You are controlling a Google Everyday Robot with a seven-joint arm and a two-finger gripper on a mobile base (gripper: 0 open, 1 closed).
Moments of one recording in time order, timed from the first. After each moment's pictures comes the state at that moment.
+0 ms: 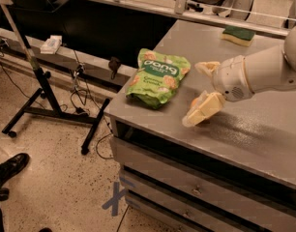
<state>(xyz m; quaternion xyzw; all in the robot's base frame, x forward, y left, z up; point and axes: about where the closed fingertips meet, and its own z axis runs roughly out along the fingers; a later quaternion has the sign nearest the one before) 0.532 -0.109 0.867 -0.55 0.70 0.22 0.39</state>
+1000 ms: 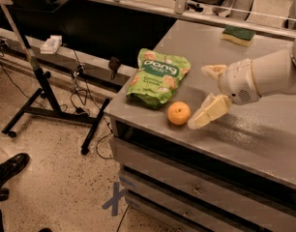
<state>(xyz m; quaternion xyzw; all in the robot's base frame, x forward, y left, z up) 0.528 -0.123 0.862 -0.54 0.71 0.22 0.39</state>
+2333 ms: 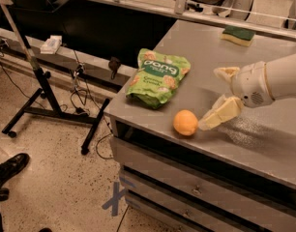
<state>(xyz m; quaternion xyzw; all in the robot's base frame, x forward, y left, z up) 0.525 -0.153 0.861 -0.52 0.73 0.20 0.39</state>
